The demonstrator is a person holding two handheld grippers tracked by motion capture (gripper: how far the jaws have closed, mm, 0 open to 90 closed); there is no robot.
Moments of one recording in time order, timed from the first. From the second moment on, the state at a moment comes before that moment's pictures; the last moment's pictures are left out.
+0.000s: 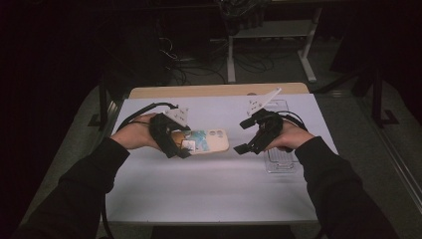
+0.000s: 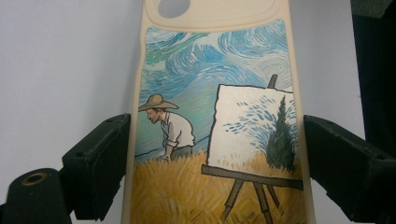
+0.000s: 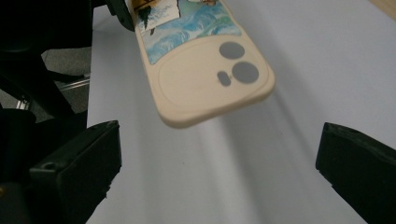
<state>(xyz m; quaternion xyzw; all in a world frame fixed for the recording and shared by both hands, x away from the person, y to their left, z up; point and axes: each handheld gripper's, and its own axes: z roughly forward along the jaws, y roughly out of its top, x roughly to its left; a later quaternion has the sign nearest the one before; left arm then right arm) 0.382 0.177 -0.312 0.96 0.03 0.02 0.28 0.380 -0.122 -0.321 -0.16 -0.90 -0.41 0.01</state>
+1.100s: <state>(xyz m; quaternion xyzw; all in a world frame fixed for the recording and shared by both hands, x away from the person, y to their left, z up) 0.374 0.145 -0.307 0.96 -0.03 0.01 0.27 0.381 -0.064 -0.327 -0.06 -0.93 -0.36 0.03</state>
